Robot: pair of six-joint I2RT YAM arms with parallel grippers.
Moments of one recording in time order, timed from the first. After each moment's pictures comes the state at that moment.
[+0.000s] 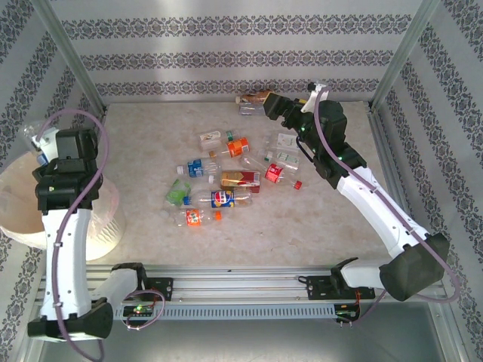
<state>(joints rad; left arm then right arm) 0.18 1.01 1.41 -1.15 -0.74 -0.32 0.41 1.30 1.23 -0.01 0.00 0.58</state>
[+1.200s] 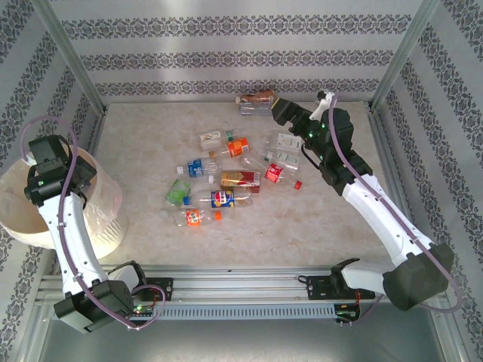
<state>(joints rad) 0.53 1.07 1.32 -1.10 -0.16 -0.39 0.37 1.23 1.13 -0.02 -0.03 0.70</state>
